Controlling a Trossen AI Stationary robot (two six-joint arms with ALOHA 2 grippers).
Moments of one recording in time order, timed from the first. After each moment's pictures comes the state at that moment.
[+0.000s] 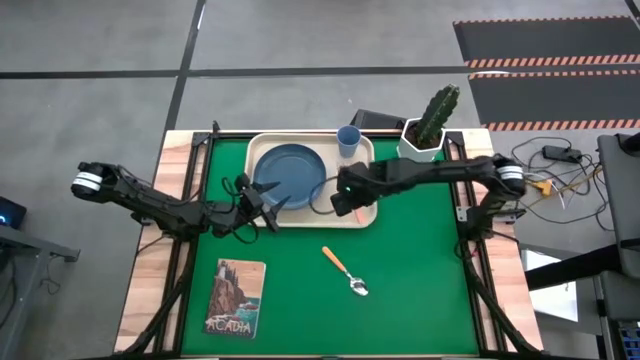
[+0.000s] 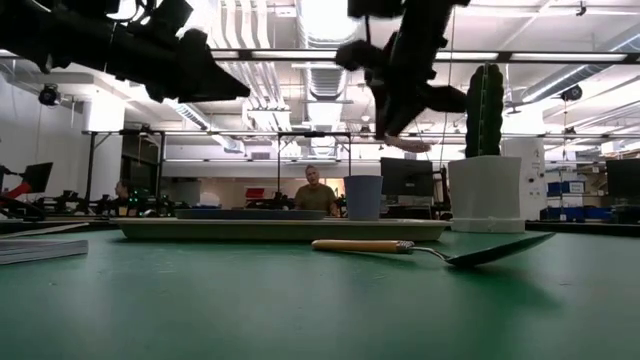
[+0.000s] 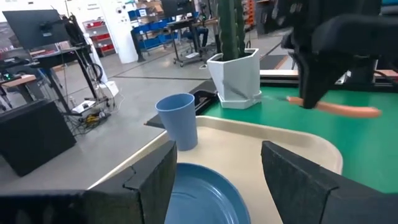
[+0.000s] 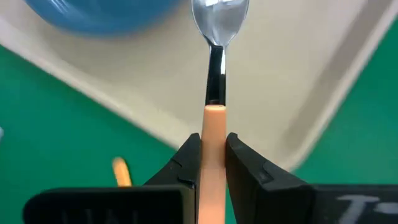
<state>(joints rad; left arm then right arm) -0.19 1.12 0.36 0.65 -0.82 0.06 -0.11 1.73 1.44 -0.94 0.08 1.00</state>
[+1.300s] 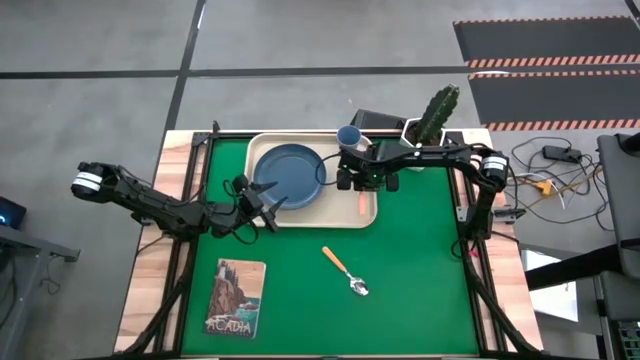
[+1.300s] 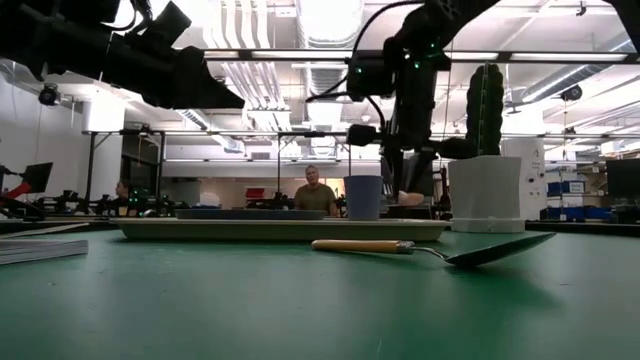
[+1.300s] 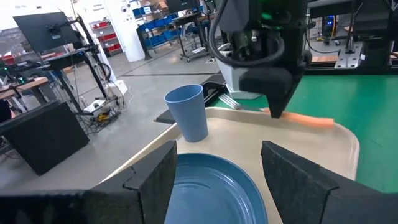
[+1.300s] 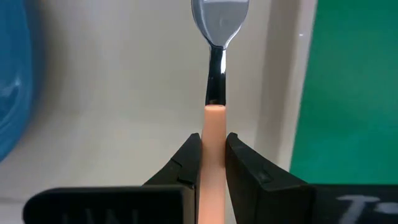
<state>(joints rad) -0.19 1.12 0.34 0.64 -0.85 0.09 -0.33 1.85 1.34 -0.87 0.01 1.22</state>
